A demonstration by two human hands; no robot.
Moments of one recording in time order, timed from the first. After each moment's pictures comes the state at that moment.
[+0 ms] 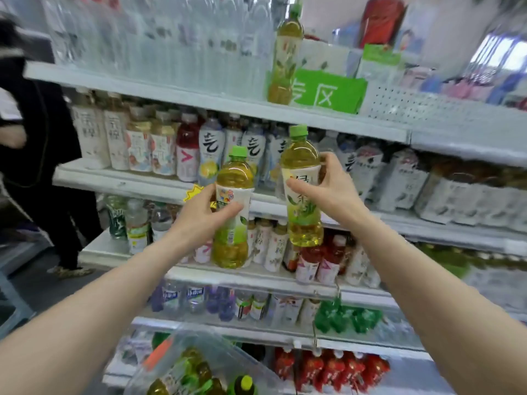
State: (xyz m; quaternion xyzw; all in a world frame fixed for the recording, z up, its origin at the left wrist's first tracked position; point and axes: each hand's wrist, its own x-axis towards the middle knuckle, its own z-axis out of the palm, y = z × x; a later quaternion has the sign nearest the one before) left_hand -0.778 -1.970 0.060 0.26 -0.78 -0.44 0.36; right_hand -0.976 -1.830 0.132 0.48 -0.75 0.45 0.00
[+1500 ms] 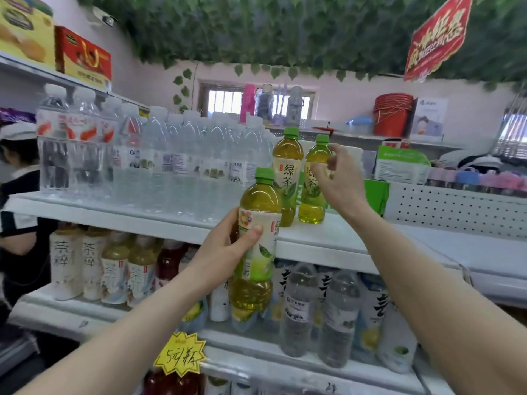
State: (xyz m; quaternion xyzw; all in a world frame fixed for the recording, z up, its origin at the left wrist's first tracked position) left_hand -0.922 -2.066 0.222 0.14 -0.74 -0.48 0.46; right_hand -1.156 -2.028 0.325 0.51 -0.66 0.51 0.21
